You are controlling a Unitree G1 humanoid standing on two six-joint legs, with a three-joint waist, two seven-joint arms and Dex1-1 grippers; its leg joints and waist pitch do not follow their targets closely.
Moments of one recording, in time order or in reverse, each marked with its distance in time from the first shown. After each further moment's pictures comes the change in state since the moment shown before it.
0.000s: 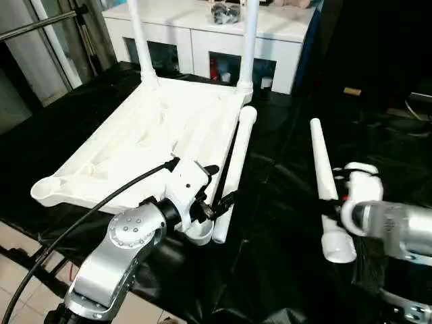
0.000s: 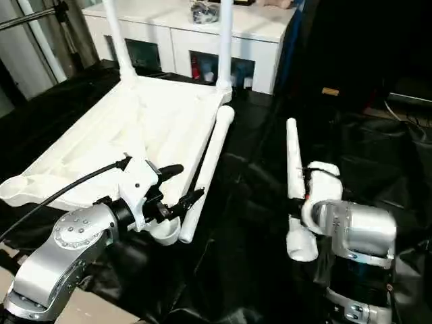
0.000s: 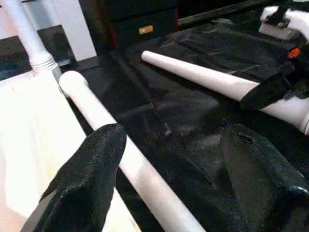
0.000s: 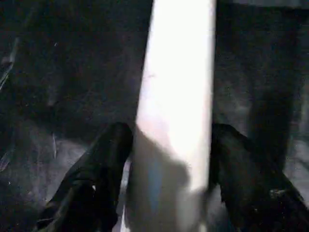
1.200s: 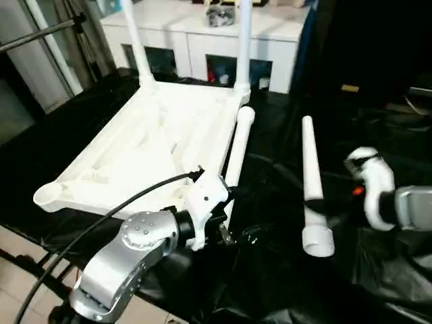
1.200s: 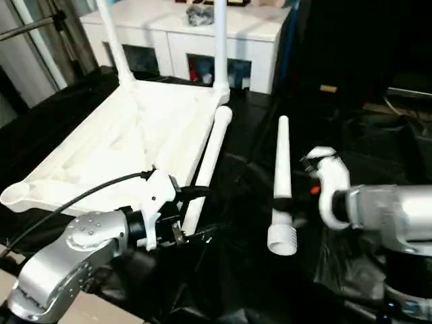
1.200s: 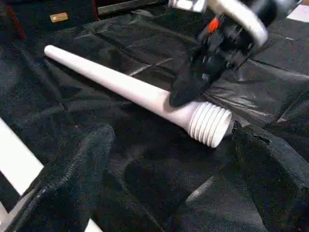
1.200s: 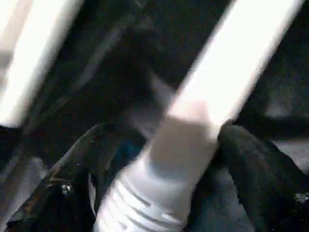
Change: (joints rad) left arm -0.028 0.020 -0.082 -0.056 -0.134 0.130 -0.161; right arm -0.035 -0.364 0.242 0.030 0.323 0.144 0.304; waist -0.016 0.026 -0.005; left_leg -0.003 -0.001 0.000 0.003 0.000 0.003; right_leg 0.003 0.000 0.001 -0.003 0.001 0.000
